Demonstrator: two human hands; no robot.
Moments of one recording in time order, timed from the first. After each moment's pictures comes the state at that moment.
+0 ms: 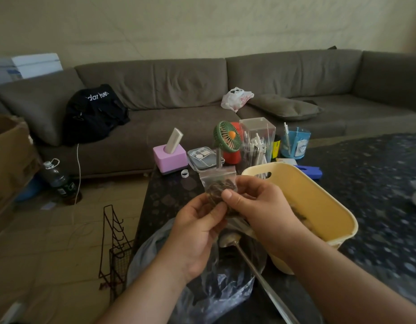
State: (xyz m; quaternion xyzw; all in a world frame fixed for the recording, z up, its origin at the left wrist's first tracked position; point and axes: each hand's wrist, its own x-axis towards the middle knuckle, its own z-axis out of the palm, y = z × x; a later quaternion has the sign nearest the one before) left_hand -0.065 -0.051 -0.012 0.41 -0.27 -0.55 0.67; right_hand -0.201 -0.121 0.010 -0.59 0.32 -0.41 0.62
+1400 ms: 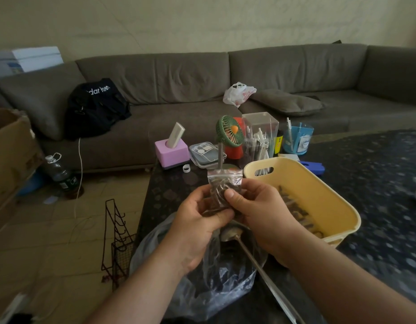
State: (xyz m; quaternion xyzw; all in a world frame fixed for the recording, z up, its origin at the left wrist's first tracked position) left_hand -0.055 -0.054 -0.023 0.48 -0.34 -0.50 0.64; right_hand -0.193 -0.121 -0.006 -0.54 0.31 -0.41 0.67
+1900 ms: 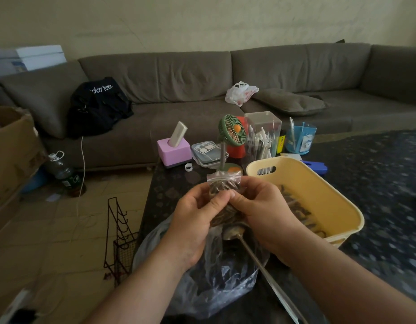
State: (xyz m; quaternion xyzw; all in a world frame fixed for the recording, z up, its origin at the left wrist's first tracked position) left_hand -0.052 -0.054 -0.021 0.46 -0.33 -0.48 0.67; right_hand -0.190 -0.121 -0.006 -0.56 0.31 -0.41 0.65
